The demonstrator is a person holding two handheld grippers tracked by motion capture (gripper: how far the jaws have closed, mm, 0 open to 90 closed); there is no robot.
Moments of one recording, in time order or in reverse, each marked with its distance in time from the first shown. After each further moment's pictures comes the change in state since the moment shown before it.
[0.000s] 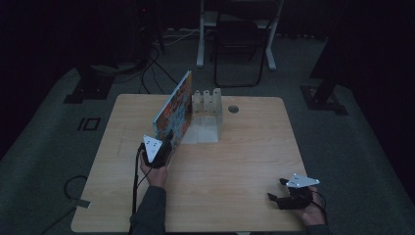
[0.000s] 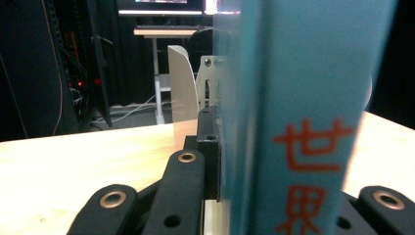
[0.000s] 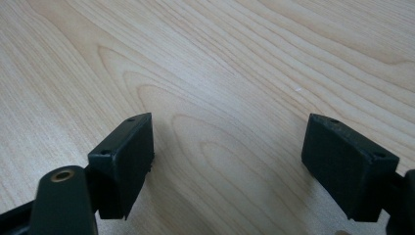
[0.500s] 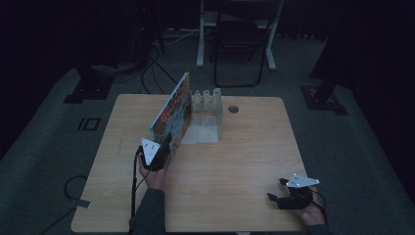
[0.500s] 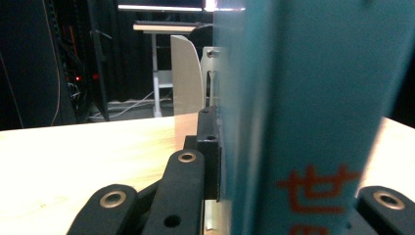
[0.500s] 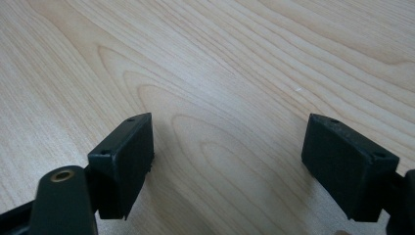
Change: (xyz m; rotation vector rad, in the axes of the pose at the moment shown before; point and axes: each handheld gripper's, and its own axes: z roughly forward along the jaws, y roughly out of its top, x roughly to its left) left arm 0.004 -0.008 -0.005 0.010 -0.006 -0.017; right arm 0.000 0.000 0.000 -0.001 0.000 -0.002
